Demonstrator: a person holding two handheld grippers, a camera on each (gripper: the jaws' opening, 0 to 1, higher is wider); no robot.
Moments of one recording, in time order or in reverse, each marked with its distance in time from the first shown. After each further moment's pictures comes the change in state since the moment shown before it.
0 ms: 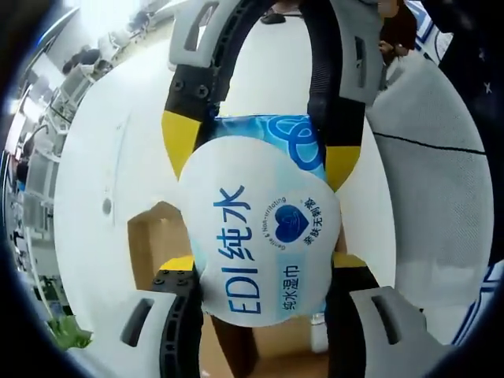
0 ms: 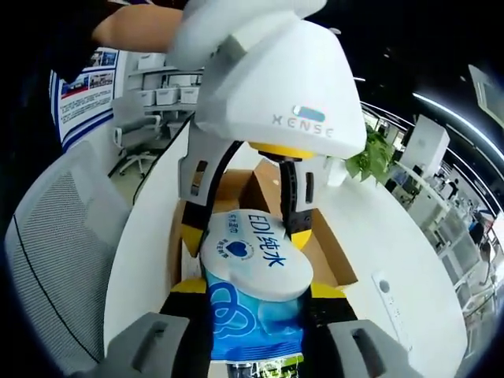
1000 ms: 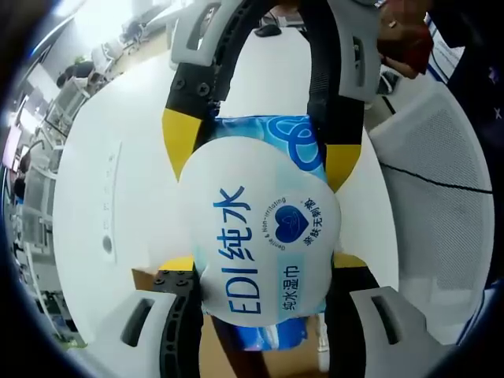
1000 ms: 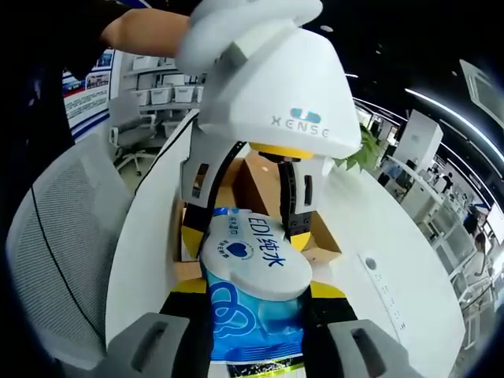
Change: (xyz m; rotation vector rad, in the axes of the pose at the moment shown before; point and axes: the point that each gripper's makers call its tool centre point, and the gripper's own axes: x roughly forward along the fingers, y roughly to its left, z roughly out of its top) left arm 0.019 0.006 0.060 0.040 -0.046 -0.015; right arm -0.045 -0.013 -0.038 0.018 0.019 -0.031
